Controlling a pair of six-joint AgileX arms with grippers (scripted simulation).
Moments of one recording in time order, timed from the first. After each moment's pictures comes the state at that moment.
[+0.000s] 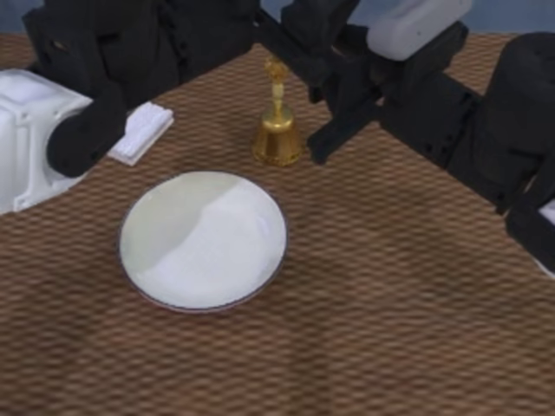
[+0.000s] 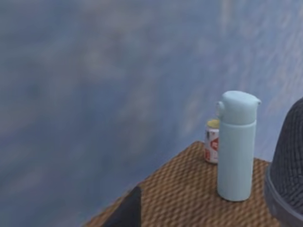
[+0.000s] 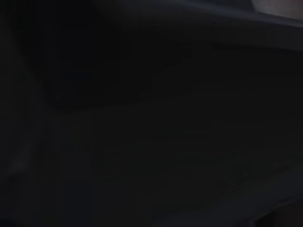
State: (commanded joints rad) left arm -0.56 1.53 1.04 0.46 0.39 0.06; right arm 0.63 1.52 0.82 0.76 -0.16 0.04
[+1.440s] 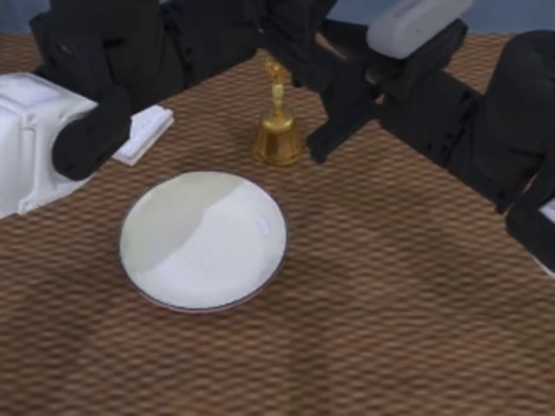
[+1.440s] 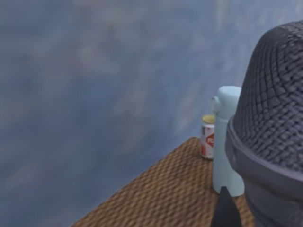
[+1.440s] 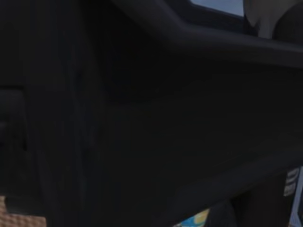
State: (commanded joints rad) left arm -0.56 1.53 1.04 0.46 0.39 0.06; right arm 0.63 1.52 0.82 0.76 -0.16 0.04
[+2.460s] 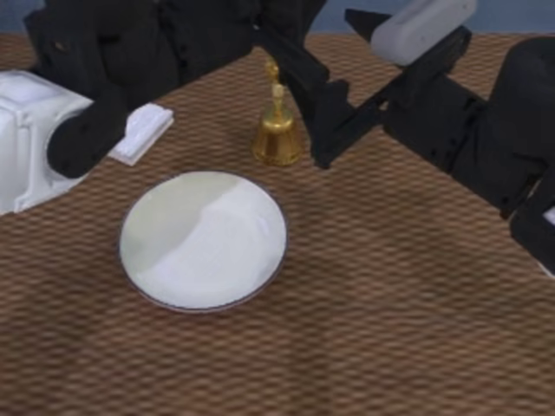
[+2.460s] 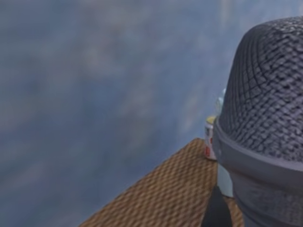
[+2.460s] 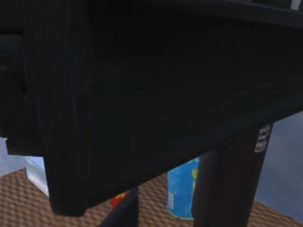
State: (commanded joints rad) left arm -0.55 1.52 1.04 0.46 0.39 0.07; right arm 0.62 1.51 0.80 0.75 -0.15 0.03
